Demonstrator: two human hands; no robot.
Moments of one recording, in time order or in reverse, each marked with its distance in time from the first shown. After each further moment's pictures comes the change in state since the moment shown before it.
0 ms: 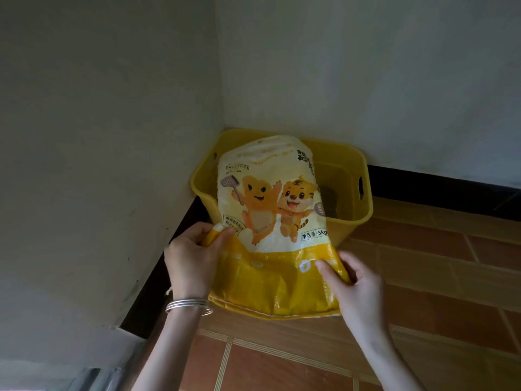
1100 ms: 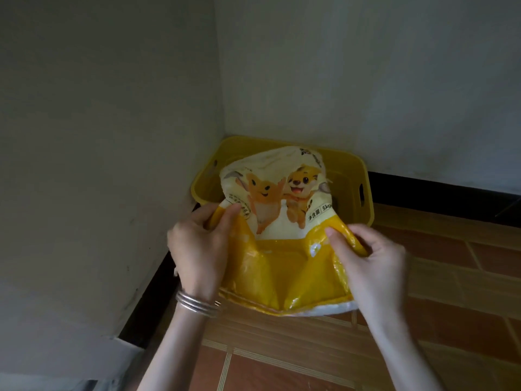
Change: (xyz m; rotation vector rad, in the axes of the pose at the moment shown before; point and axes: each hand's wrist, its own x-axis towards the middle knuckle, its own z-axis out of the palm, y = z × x) left_hand 0.014 0.048 0.001 -0.075 0.098 0.117; right_hand 0.038 -0.056 -0.004 -0.127 0.171 -0.147
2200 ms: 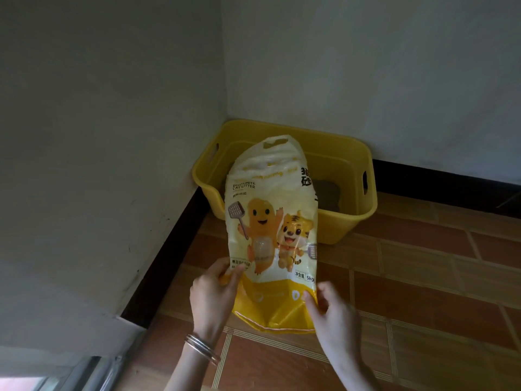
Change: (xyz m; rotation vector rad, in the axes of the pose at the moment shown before) left_hand -0.079 -0.119 0.012 0.233 -0.241 -0.153; right_hand -0.105 0.113 0.030 -0.473 -0.249 0.050
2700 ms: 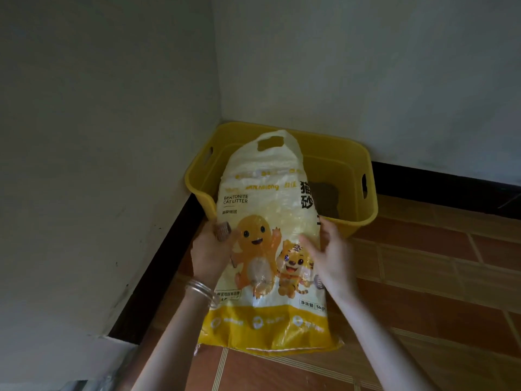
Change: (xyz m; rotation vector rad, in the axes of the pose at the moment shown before) left_hand 0.088 0.025 0.020 -0.068 -0.152 -0.223; right_hand 0.106 -0.032 -0.011 0.382 -0.051 0.070
